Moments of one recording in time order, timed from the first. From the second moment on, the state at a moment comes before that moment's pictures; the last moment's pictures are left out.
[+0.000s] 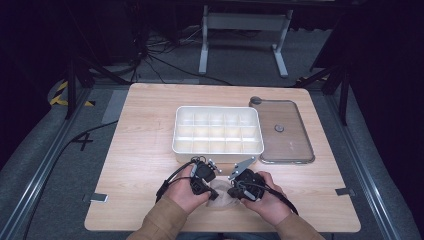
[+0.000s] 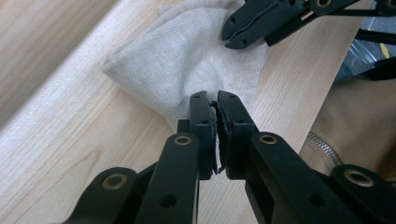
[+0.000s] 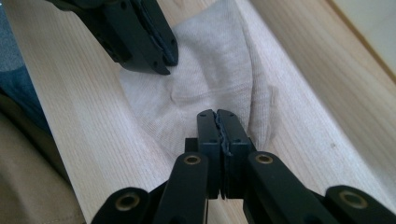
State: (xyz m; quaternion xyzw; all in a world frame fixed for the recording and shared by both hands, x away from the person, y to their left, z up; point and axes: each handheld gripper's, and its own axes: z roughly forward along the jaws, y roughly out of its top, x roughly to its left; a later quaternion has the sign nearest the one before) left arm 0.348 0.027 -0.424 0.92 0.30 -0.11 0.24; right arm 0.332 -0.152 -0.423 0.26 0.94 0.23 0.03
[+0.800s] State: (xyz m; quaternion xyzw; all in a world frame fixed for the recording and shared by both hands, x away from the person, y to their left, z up) left arm 0.348 0.038 -0.419 0.92 0.30 -0.12 0.23; right arm 0.337 -0.161 -0.422 0.28 0.93 0.23 0.03
